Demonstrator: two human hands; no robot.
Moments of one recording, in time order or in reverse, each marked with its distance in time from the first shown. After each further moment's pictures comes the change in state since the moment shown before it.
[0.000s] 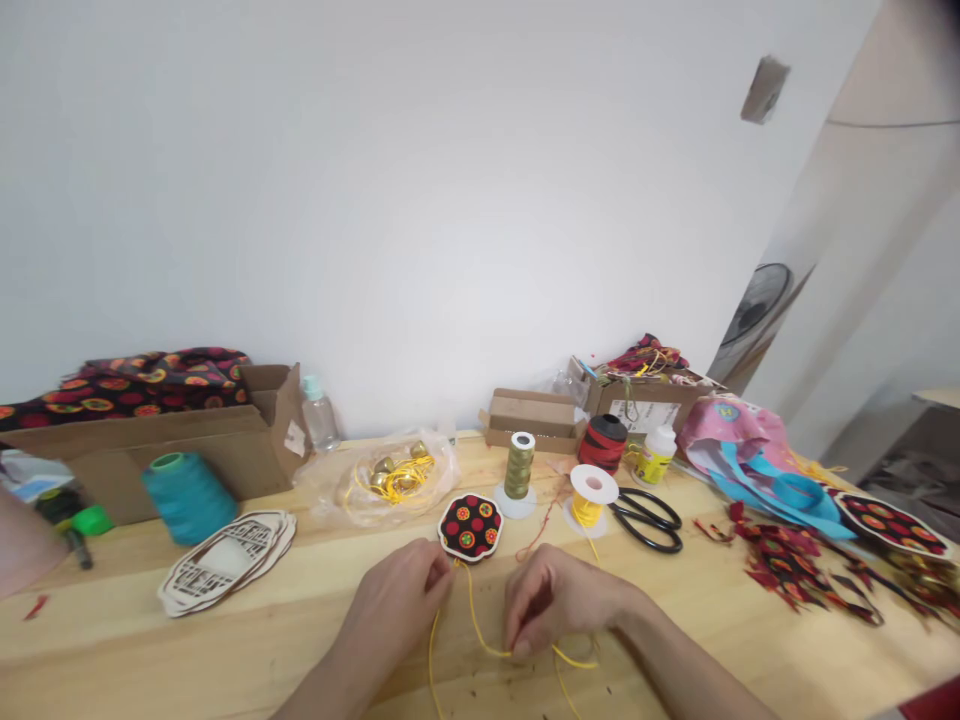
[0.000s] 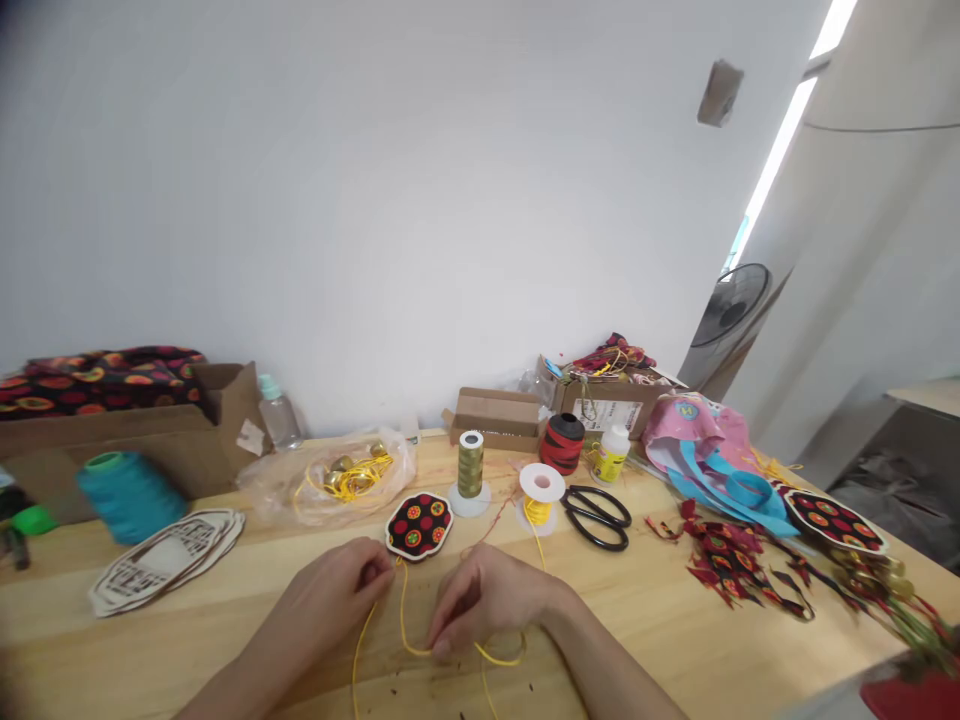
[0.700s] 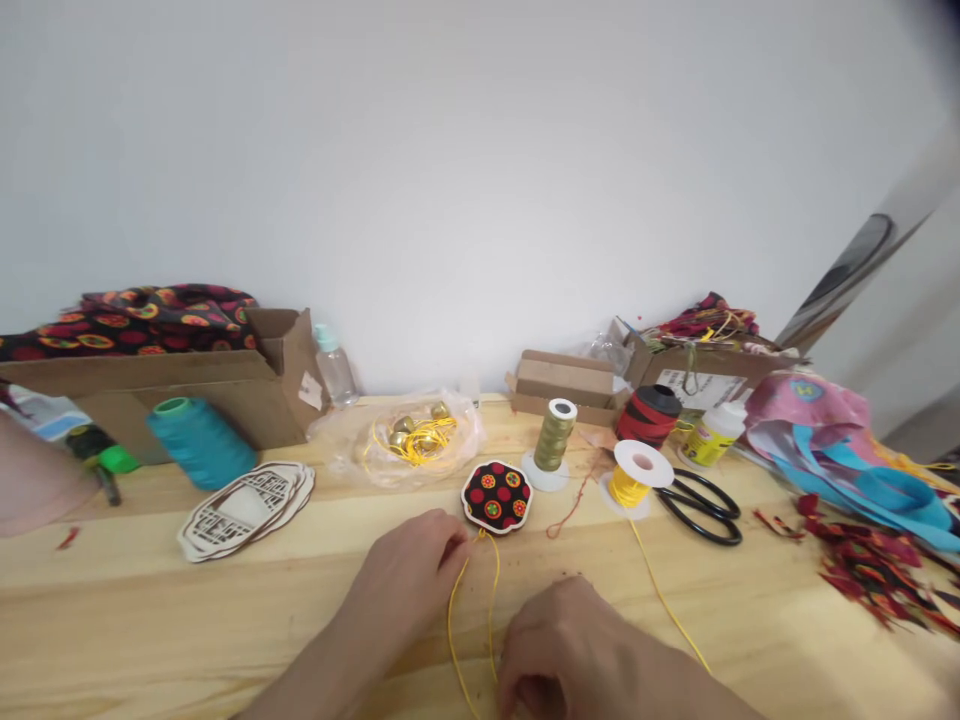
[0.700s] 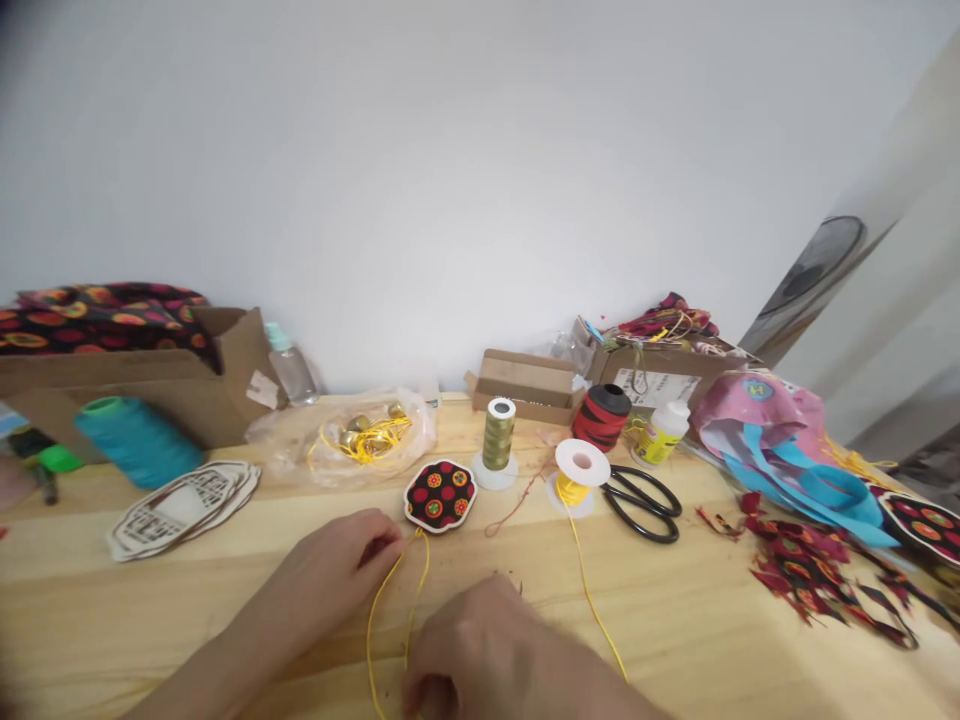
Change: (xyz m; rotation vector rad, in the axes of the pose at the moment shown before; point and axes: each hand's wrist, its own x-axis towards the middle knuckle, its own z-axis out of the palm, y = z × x) left_hand -0.004 -0.004 -0.007 -0.015 -0.062 -0.014; right_hand 0.001 0.000 0.046 -0.794 -0.039 -0.164
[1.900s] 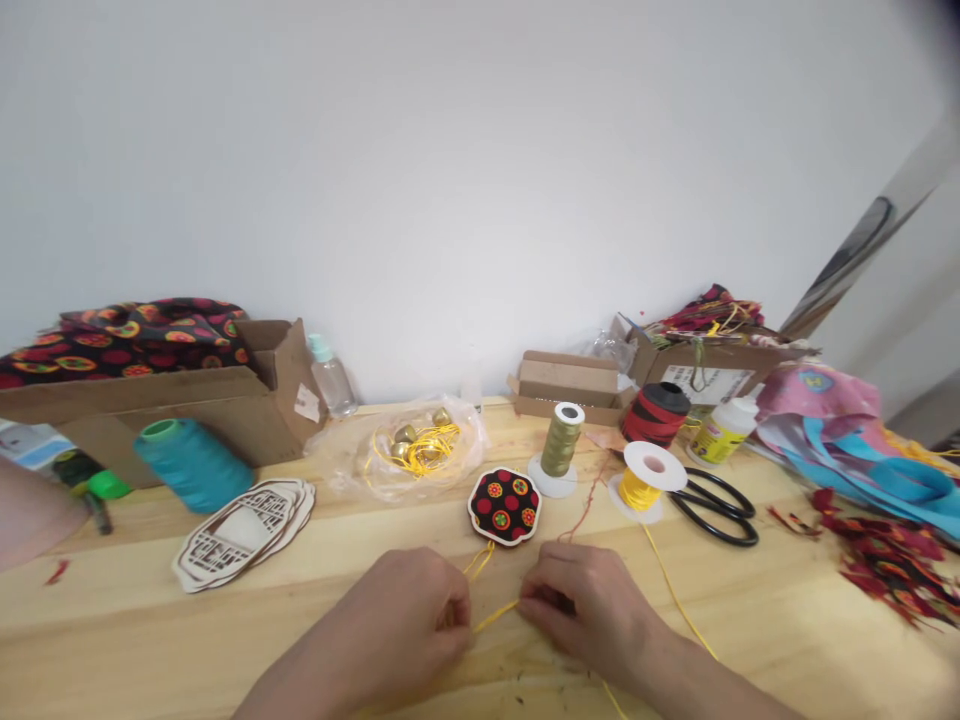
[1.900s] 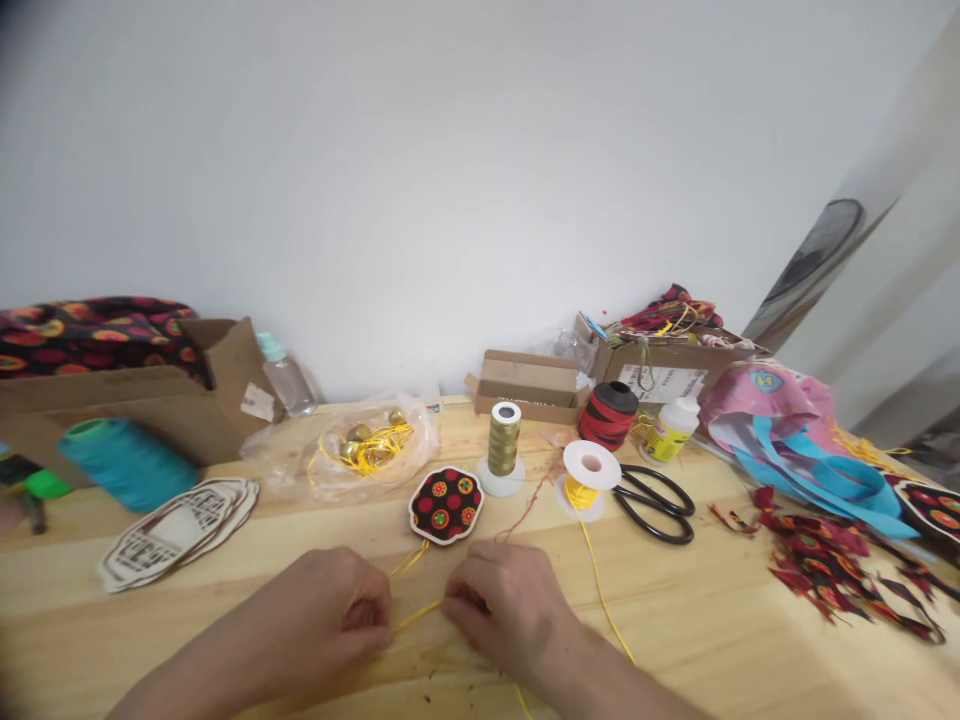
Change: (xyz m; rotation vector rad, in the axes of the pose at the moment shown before) left_hand -0.006 -0.014 -0.011 0.067 -0.274 0.202; right_hand 0.014 0.016 -0.006 -0.157 0.361 0.335
